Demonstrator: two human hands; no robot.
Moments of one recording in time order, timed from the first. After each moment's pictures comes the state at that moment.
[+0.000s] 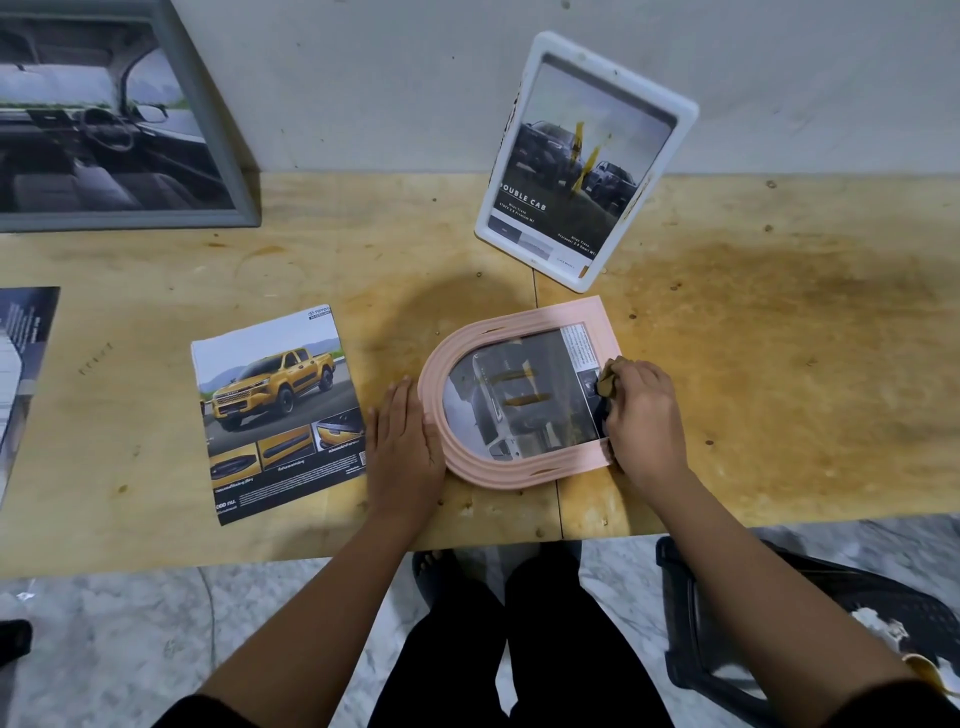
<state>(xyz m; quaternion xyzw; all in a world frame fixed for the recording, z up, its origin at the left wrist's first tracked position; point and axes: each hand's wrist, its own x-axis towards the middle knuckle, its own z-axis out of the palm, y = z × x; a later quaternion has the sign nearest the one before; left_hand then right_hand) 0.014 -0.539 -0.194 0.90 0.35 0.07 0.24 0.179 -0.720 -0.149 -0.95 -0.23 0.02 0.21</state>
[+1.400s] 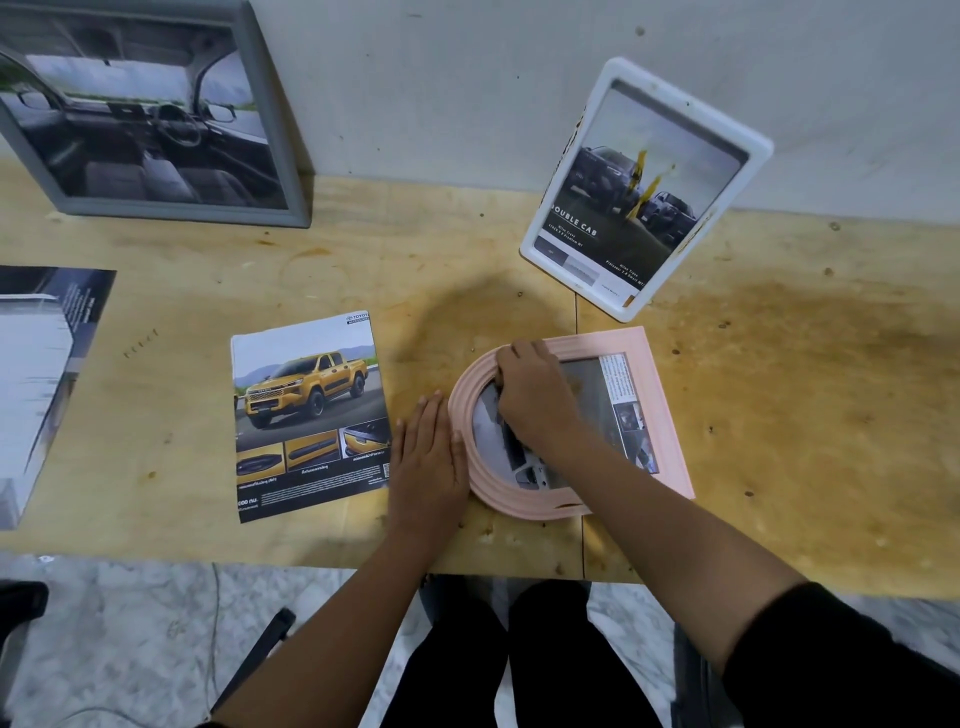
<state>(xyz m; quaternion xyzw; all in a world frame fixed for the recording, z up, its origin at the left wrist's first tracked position) 0.010 -0.535 -0.197 0.90 0.35 0.06 0.23 0.158 -0.579 -0.147 -0.88 -0.45 0.09 0.15</state>
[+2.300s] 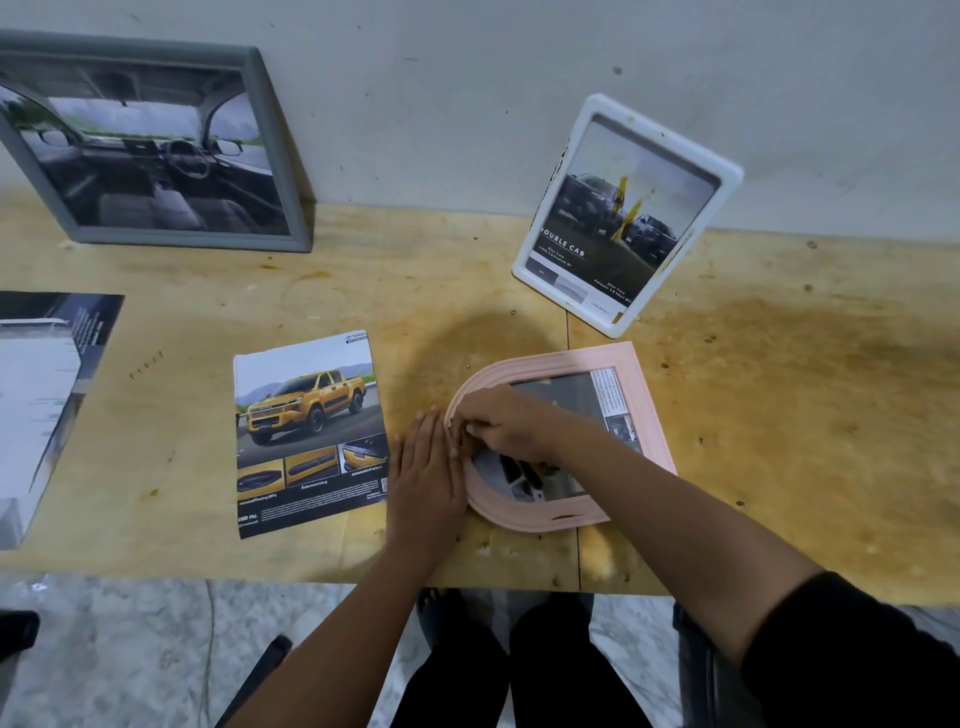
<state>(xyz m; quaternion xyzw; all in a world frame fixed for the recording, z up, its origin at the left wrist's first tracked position) 0.009 -0.535 -0.200 0.91 0.34 0.07 0.21 0.166 -0.575 -0.127 -0.72 -0.59 0.36 0.12</state>
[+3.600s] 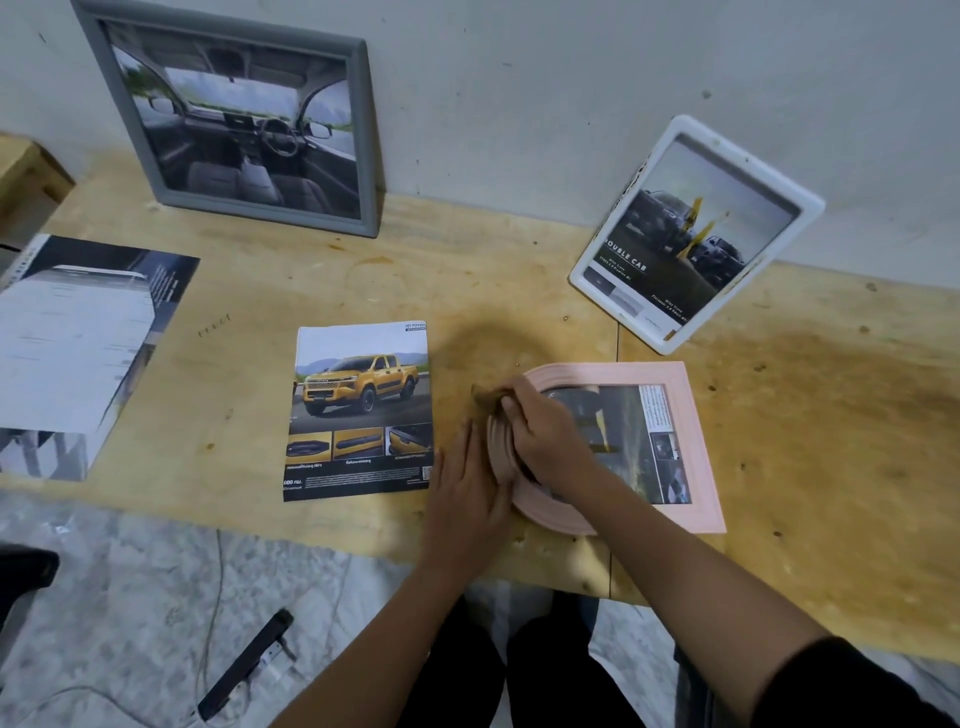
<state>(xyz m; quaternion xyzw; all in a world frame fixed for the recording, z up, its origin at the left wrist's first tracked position) -0.013 -0.550 -0.195 0.89 0.35 0.11 0.28 0.120 -0.579 -0.148 -0.79 -0.45 0.23 0.34</state>
